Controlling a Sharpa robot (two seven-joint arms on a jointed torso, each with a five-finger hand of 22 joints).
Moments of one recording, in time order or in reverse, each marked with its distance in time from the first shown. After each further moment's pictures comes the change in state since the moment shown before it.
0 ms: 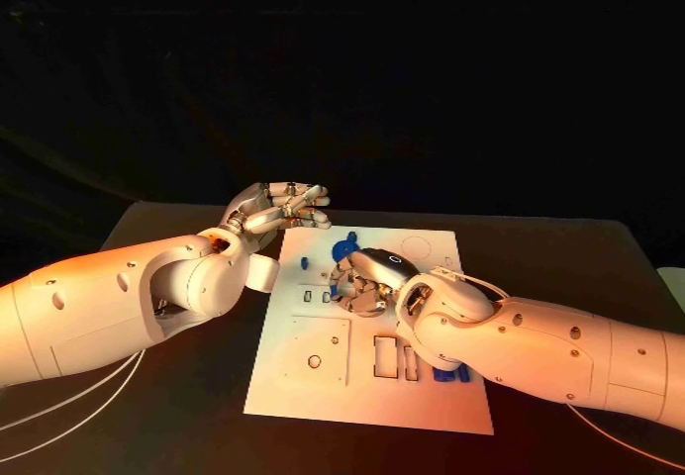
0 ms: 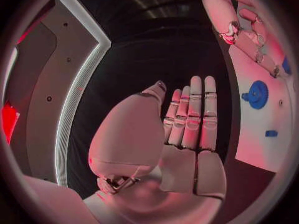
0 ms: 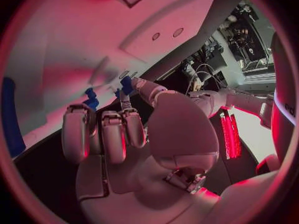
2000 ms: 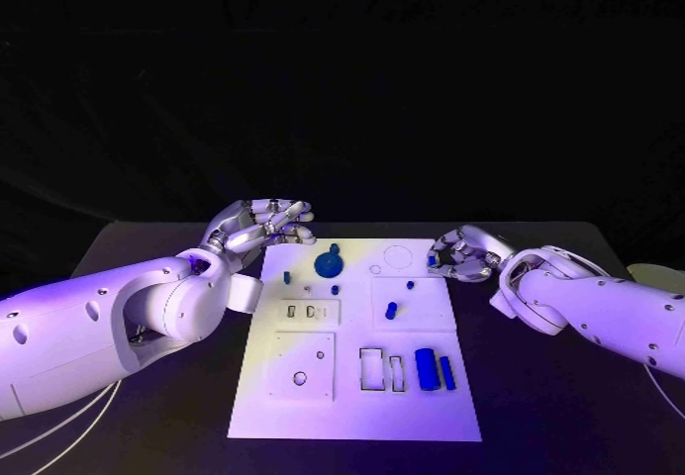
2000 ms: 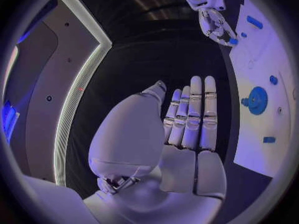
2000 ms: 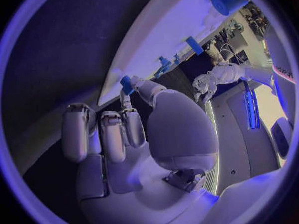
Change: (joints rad) left arm 0.000 -0.009 0.000 0.029 -0.001 -0.002 0.002; left_hand 0.000 0.000 0.000 0.000 0.000 0.000 0.000 0.005 -0.001 0.000 0.000 0.000 -0.001 0.000 0.000 0.000 -0.002 0.000 0.000 0.000 0.000 0.000; right arm 0.034 -0.280 0.027 -0.254 0.336 0.047 0.339; right_hand 0.020 -0.011 -0.002 -0.011 -0.015 0.002 0.002 0.000 0.000 0.000 0.000 0.000 0.000 -0.004 0.003 0.000 0.000 0.000 -0.003 0.003 -0.004 0.000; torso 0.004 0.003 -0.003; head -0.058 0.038
